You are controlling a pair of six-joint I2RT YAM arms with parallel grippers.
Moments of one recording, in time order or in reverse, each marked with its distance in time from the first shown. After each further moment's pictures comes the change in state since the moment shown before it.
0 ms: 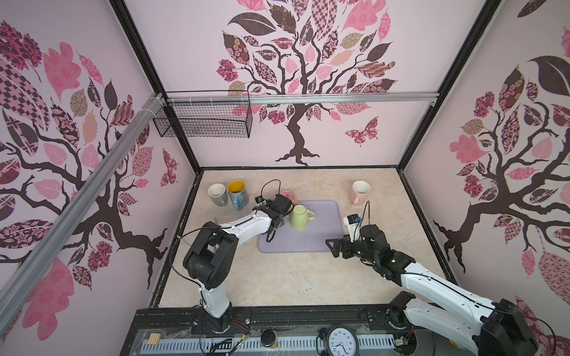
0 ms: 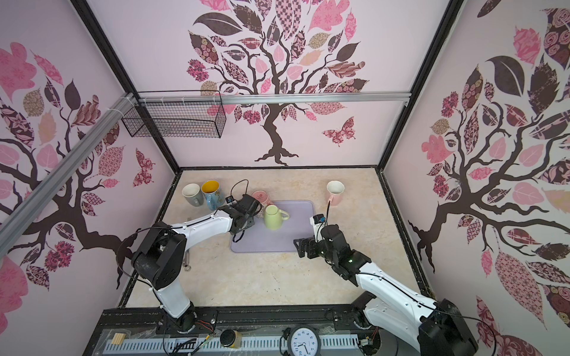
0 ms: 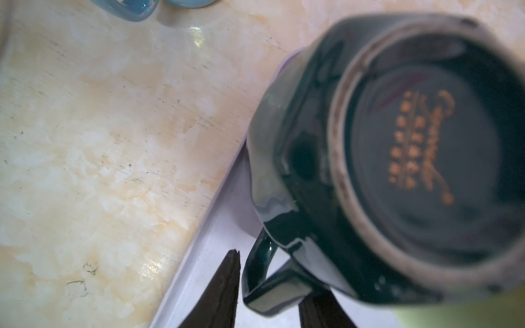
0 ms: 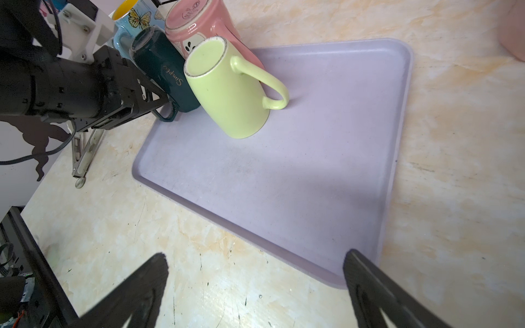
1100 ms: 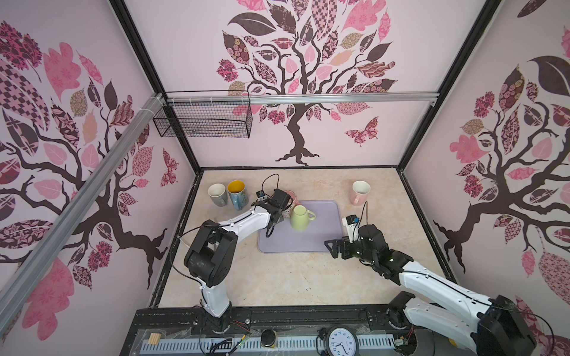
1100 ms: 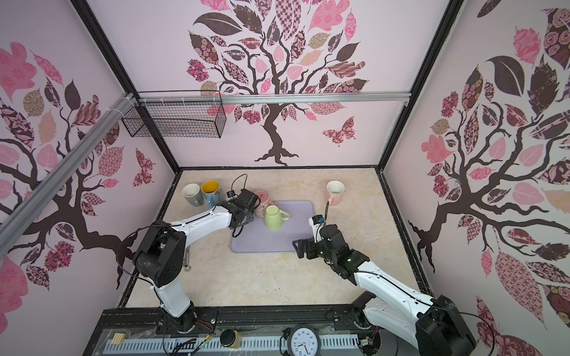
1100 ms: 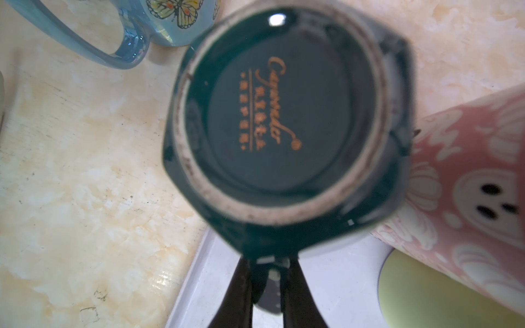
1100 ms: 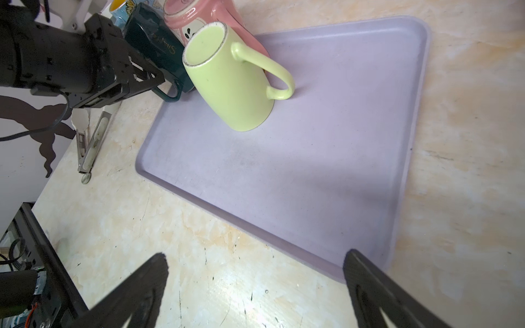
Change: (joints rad) left arm 0.029 0.020 0.064 -0.005 0.017 0.100; right arm 0.000 0.032 0.000 0.008 -0.037 0.032
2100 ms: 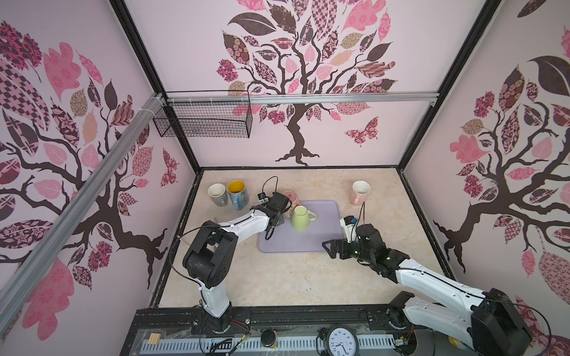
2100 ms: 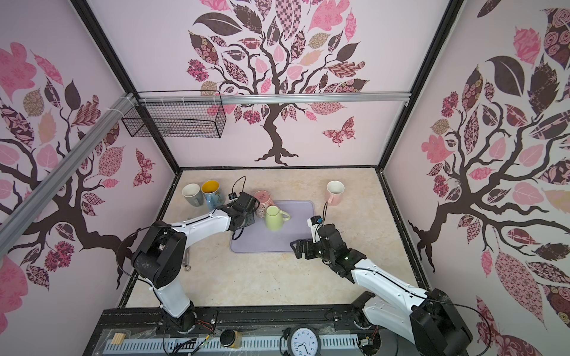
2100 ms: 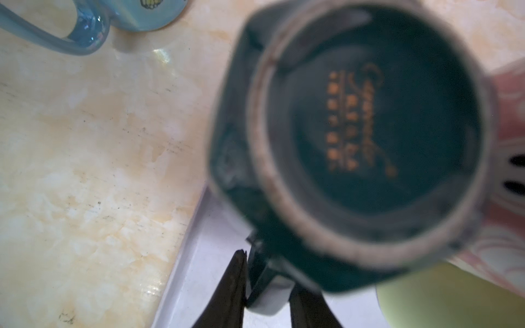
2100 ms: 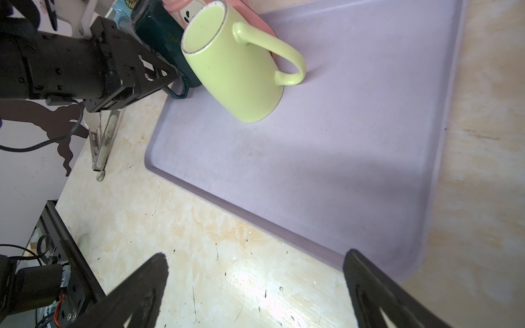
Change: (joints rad) left arm 0.001 -0.014 -0.074 0.106 0.048 0.044; right arm 0.000 0.050 0.000 0.023 -0.048 0.057
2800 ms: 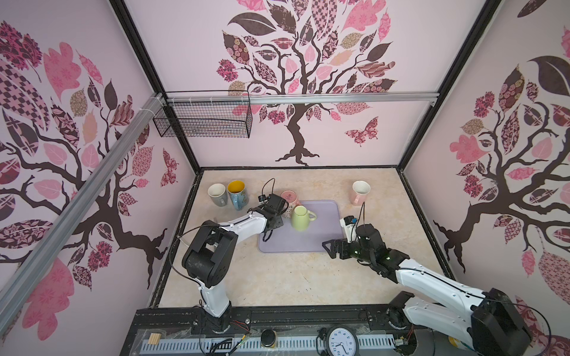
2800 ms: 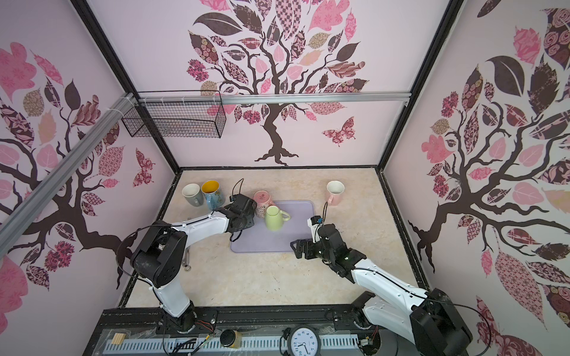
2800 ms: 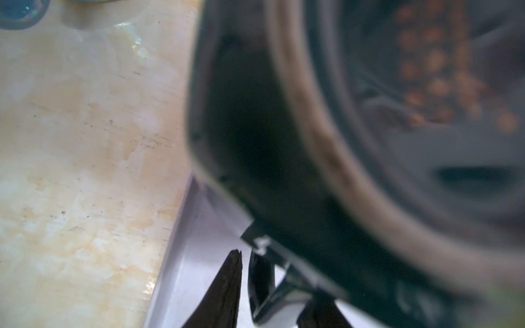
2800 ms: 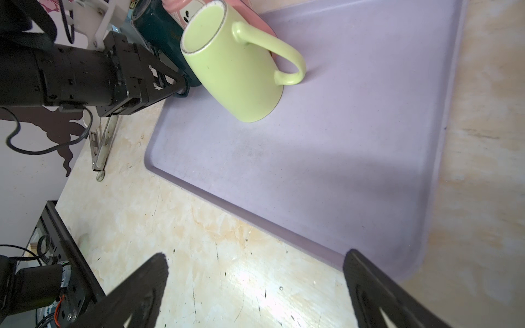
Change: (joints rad) left arm 0.031 -0.003 -0.056 0.073 0.099 0.081; right arm 0.000 0.000 0.000 -0.001 0.000 0.002
